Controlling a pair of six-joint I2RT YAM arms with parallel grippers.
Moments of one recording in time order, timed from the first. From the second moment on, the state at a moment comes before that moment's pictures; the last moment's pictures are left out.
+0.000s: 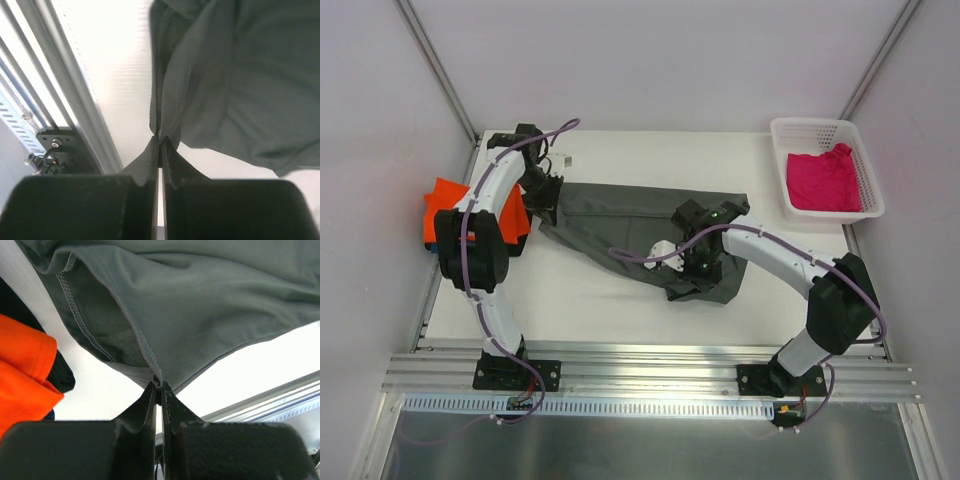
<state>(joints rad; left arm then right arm) -0.08 1.93 1.73 -1.23 0.28 0.20 0.76 1.59 1.22 -1.16 -0.21 -0.73</state>
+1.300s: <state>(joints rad) -0.08 1.76 1.55 -1.28 0.20 0.22 0.45 1.58 1.49 -1.27 -0.08 -0.73</state>
